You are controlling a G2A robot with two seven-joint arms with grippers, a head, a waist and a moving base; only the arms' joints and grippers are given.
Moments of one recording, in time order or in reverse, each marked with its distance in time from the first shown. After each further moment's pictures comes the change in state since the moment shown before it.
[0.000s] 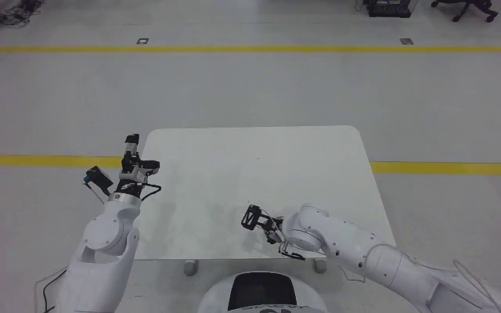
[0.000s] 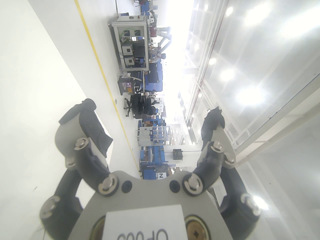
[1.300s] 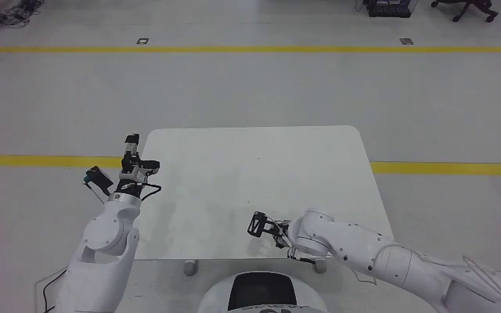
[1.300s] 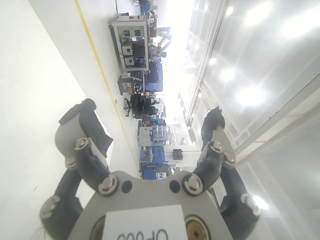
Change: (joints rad) left arm 0.000 0.000 0.000 0.000 0.000 0.000 0.000; right arm 0.087 0.068 -0.151 -0.055 -0.013 0.045 0.024
